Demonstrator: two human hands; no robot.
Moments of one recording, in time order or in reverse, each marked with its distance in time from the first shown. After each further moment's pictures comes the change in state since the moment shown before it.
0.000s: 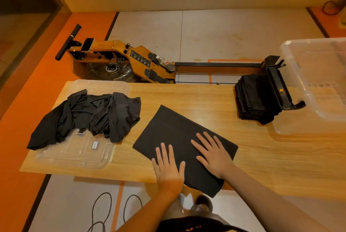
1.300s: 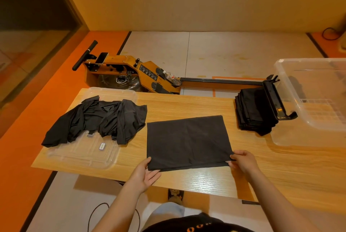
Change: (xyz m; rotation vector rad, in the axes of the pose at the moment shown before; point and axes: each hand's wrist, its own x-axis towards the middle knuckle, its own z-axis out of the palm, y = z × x) left_hand -0.007 -0.062 -0.072 -1.811 -0.273 -0.857; right_hand -0.031 0.048 -0.038 1.454 0.149 1.085
